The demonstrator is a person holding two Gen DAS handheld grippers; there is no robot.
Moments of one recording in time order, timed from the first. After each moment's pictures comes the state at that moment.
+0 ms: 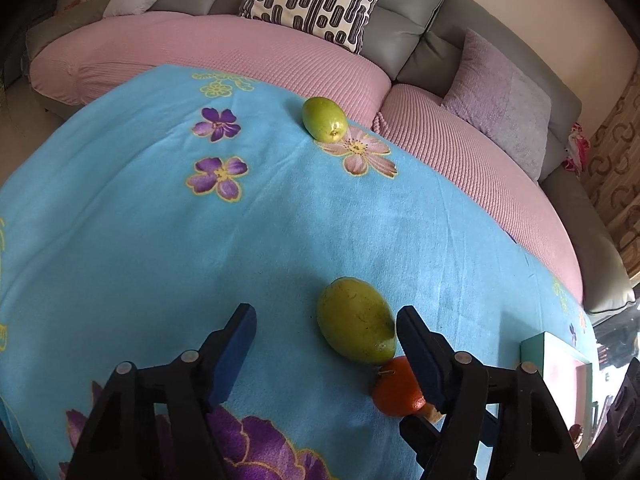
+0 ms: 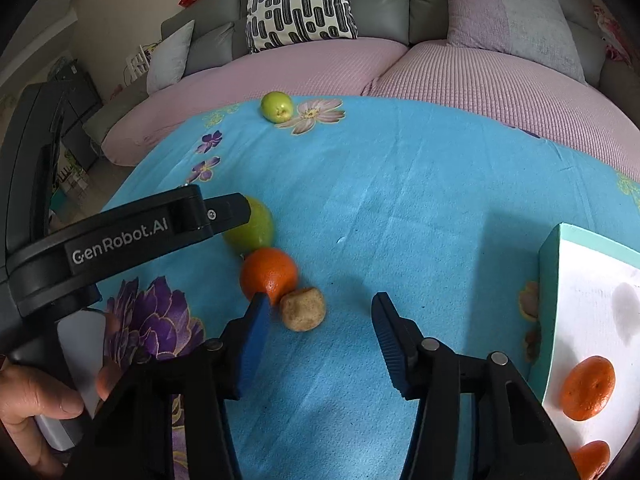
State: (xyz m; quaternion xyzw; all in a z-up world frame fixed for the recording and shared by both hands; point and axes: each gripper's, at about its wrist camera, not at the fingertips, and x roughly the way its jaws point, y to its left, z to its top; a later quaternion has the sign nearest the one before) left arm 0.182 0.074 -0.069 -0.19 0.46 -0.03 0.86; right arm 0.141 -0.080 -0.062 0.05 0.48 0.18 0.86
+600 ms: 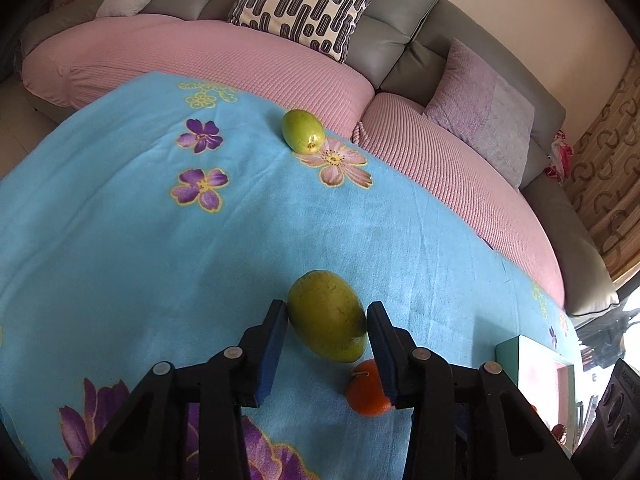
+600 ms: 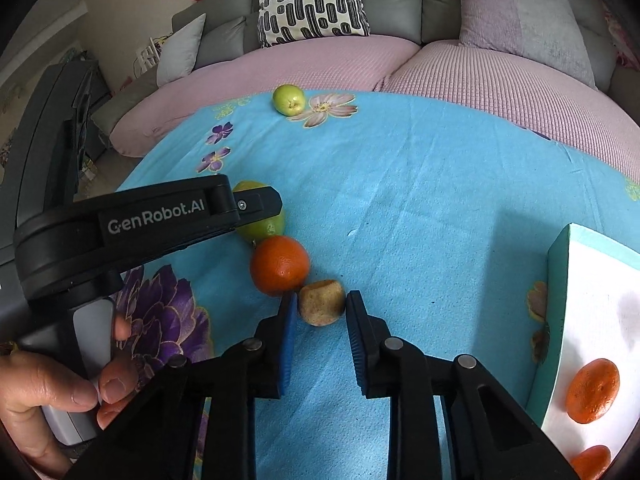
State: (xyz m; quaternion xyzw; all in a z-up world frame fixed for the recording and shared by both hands) left arm 0.174 0.071 -0.051 -0.20 0.44 -0.05 0.87; right arm 0.137 -0.088 -0.057 0.04 0.47 0.18 0.86
